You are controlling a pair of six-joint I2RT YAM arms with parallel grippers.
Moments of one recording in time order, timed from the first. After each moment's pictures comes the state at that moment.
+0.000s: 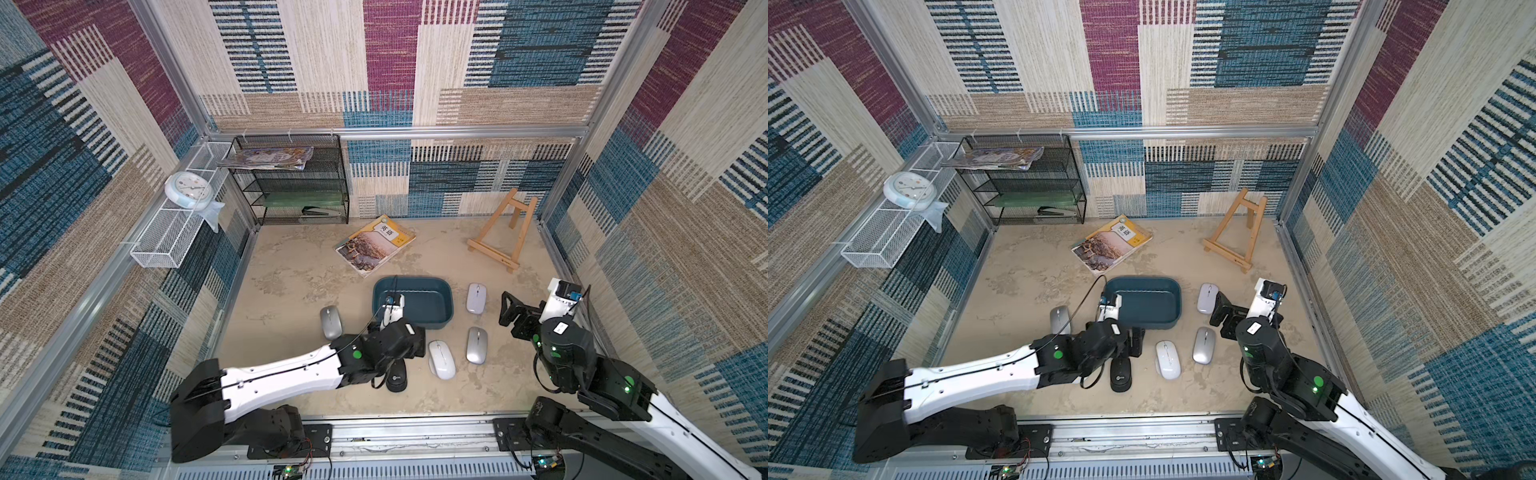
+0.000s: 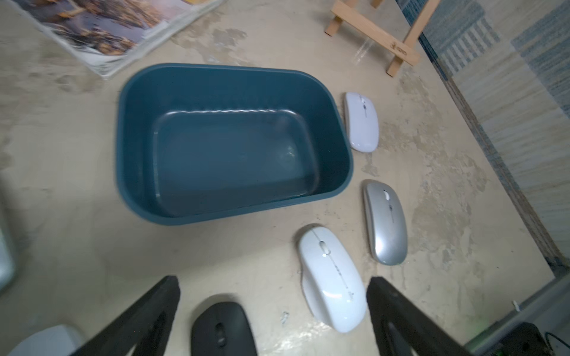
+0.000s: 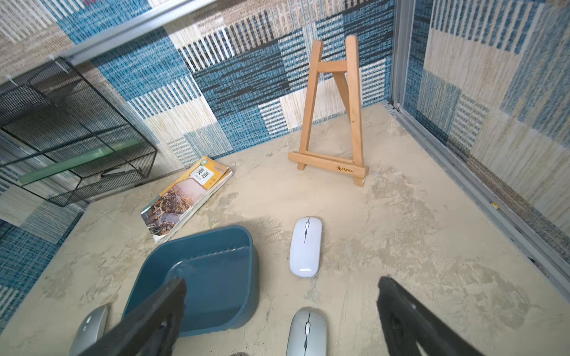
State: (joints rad) left arm -1.11 1.20 0.79 -0.32 -0.50 -0.78; right arm 0.89 0.55 0.78 -0.68 0.82 0.64
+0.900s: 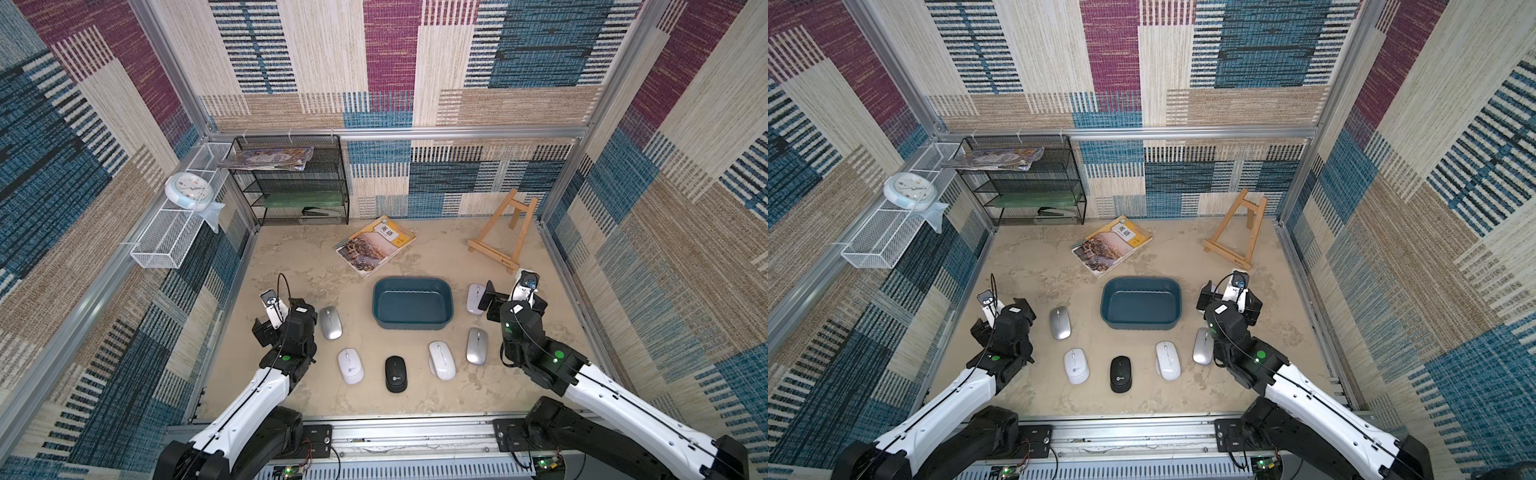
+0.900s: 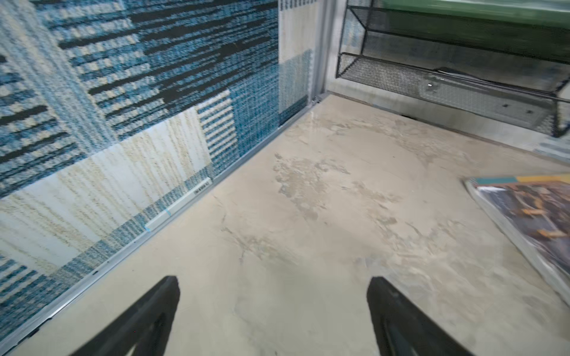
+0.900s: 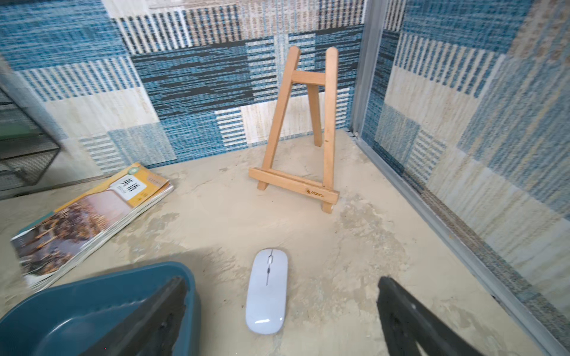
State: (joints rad) left arm -0.21 0.95 0.35 0.09 -0.87 -0.39; right arm 0.70 0.80 0.58 -0.15 0.91 0.37
